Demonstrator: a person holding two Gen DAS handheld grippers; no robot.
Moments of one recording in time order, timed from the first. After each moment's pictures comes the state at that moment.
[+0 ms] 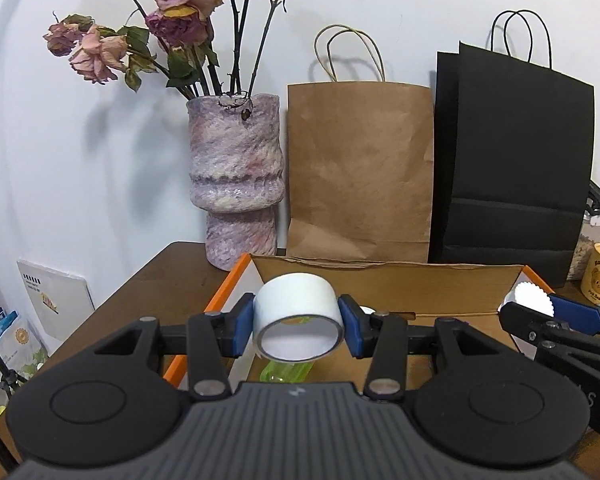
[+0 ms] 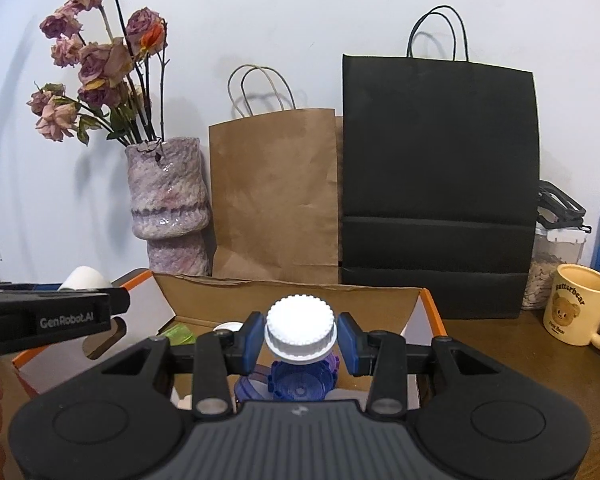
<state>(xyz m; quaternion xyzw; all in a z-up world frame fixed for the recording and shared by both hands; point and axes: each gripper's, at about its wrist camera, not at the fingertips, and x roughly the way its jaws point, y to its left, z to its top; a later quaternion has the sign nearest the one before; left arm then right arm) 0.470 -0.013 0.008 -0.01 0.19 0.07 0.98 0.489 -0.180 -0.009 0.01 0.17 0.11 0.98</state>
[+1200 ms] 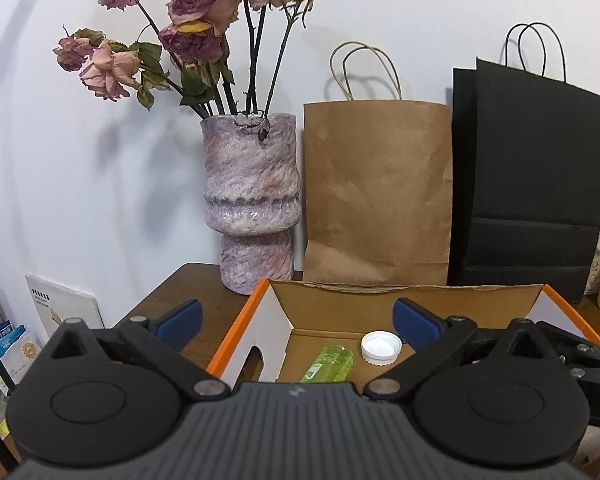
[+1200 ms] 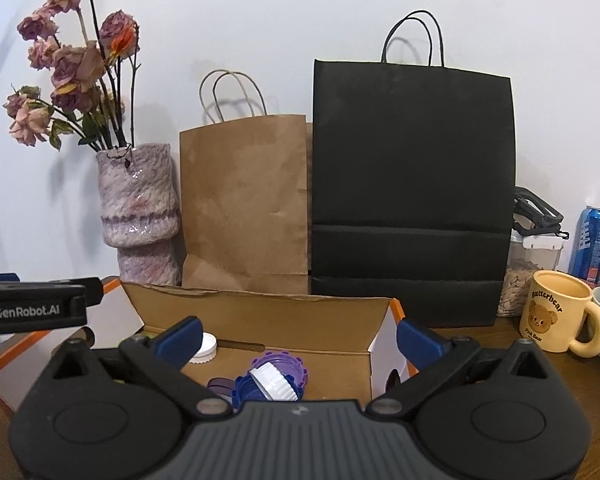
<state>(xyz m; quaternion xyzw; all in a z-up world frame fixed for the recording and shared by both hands) 0.475 0.000 0.013 0.00 0.16 0.09 0.98 0.494 -0.189 -0.008 0.01 0.16 0.08 0.98</state>
